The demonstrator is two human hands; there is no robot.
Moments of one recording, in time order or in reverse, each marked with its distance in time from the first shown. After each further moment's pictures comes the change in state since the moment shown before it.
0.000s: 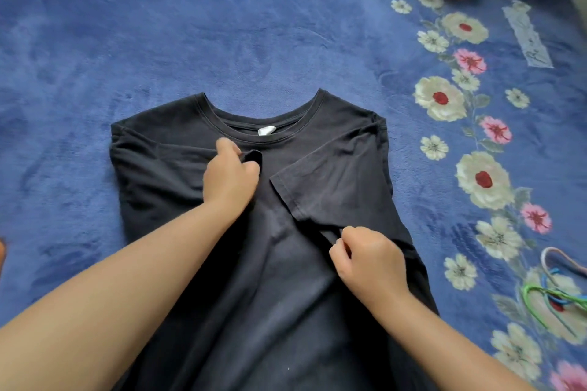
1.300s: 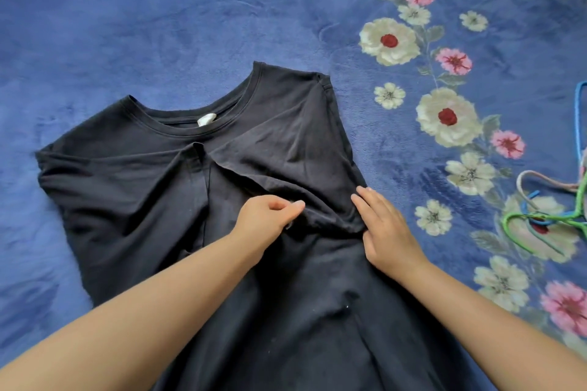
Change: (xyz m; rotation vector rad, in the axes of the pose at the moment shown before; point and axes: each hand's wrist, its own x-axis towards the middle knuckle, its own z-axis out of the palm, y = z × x) left_hand -0.074 0.018 0.073 -0.192 -0.527 -0.099; right_hand -0.049 0.102 0.022 0.062 -0.080 -0.007
